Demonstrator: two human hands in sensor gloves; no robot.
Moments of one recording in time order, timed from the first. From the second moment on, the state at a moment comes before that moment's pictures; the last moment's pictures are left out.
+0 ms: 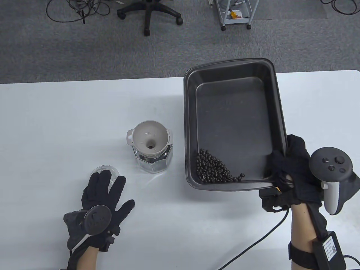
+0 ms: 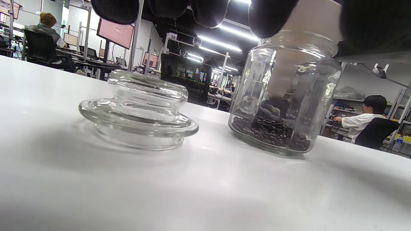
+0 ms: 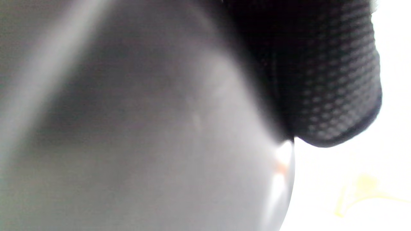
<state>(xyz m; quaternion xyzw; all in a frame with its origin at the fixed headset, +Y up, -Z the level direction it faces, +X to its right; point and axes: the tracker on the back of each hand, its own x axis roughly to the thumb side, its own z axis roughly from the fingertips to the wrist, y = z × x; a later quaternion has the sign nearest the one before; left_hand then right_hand) -0.245 -0.706 -0.061 0.02 -0.03 0.14 0.99 0.259 -0.547 -0.148 -0.22 -0.04 0.90 0.37</state>
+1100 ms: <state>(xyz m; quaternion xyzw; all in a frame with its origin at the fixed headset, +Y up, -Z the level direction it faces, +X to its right) -0.251 -0.706 -0.065 0.02 -0.02 0.14 0.99 0.155 -0.489 -0.224 -0.14 -0.19 0.90 0.37</state>
